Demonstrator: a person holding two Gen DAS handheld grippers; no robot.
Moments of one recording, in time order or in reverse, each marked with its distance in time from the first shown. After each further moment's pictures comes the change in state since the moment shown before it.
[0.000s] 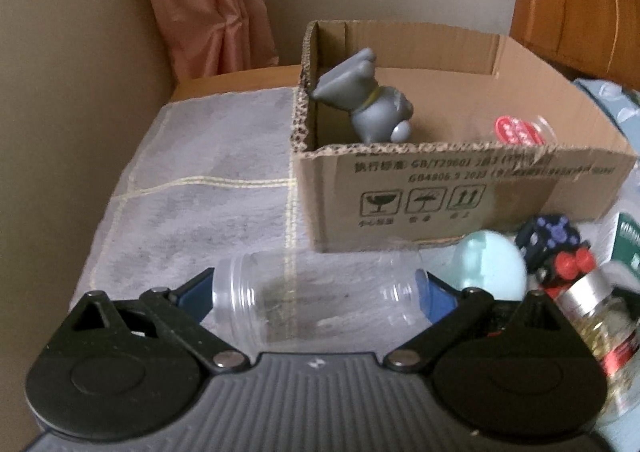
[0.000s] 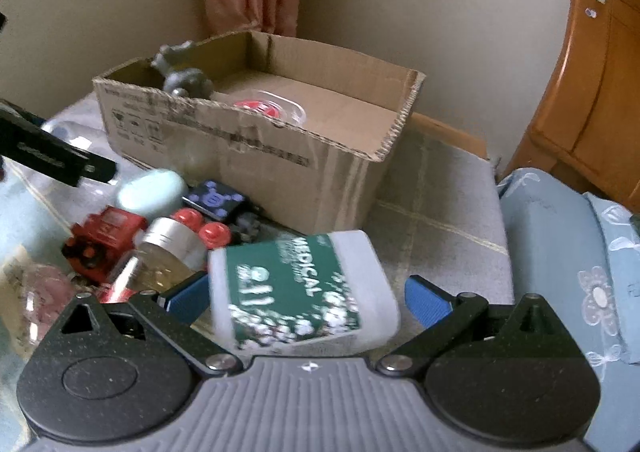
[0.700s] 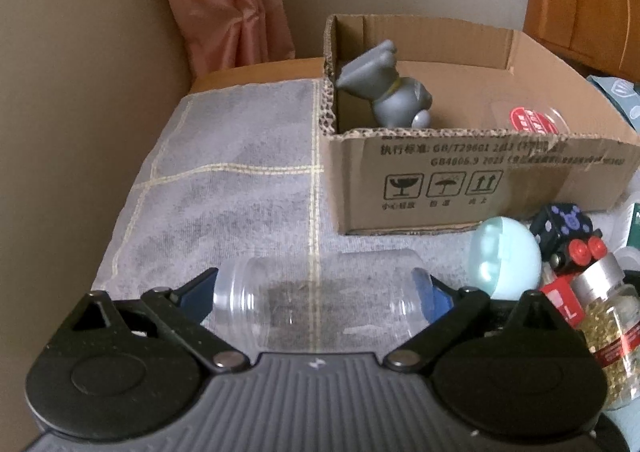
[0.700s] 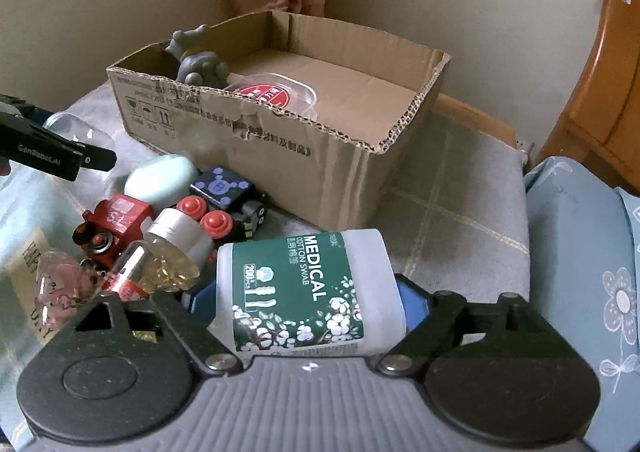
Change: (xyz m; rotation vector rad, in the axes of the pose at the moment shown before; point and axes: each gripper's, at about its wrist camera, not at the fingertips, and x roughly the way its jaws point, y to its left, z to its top) left arm -0.006 0.004 -0.005 -0.022 0.016 0.036; right arm 0.006 -0.012 0.005 -0.021 0.080 0.122
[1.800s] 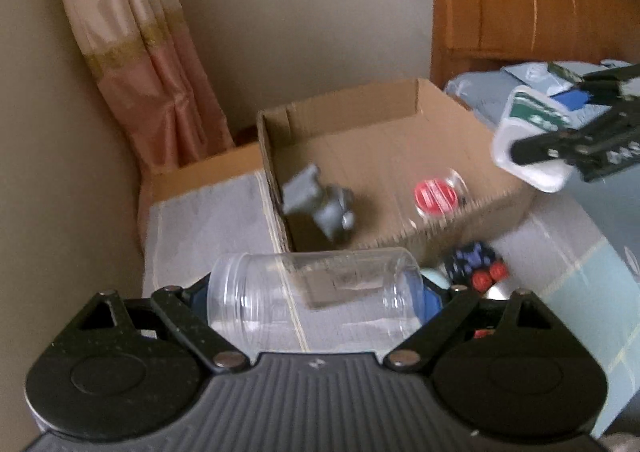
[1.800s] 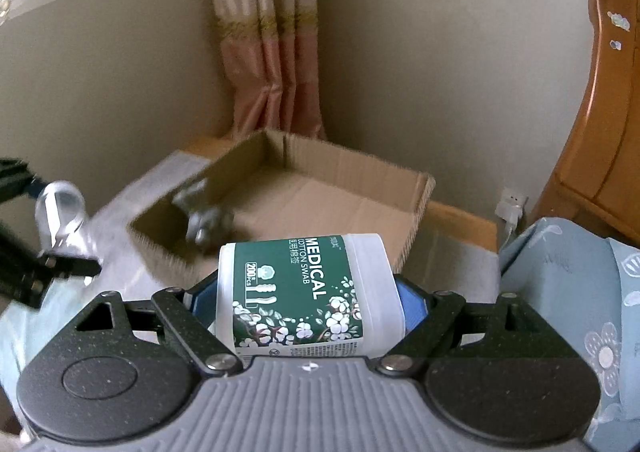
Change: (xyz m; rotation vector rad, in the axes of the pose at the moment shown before) left arm -0.076 0.001 0.068 0.241 -0.070 -0.151; right arm -0.051 -0.016 0.112 0.062 -0.133 0.032
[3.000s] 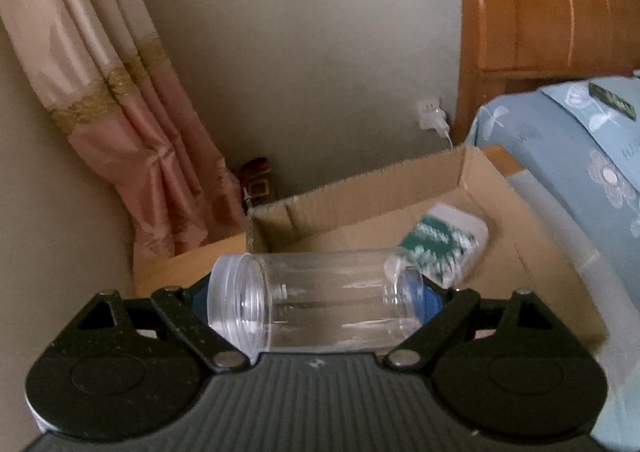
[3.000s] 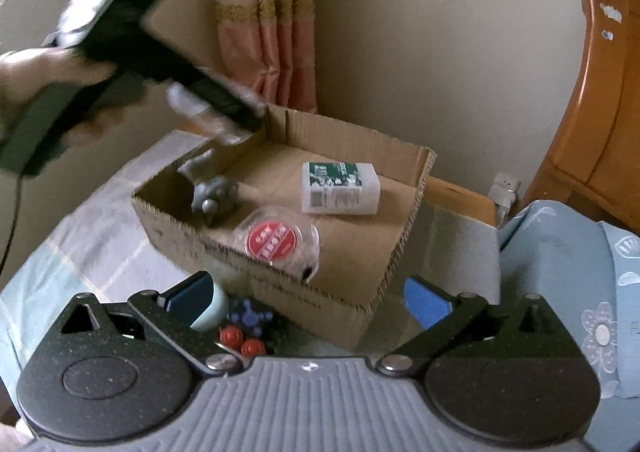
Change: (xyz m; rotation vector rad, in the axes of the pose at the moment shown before) left arm 0.106 -0.017 0.120 0.012 0.009 0.051; right arm -0.013 0.022 -0.034 -0.009 0.035 -0.044
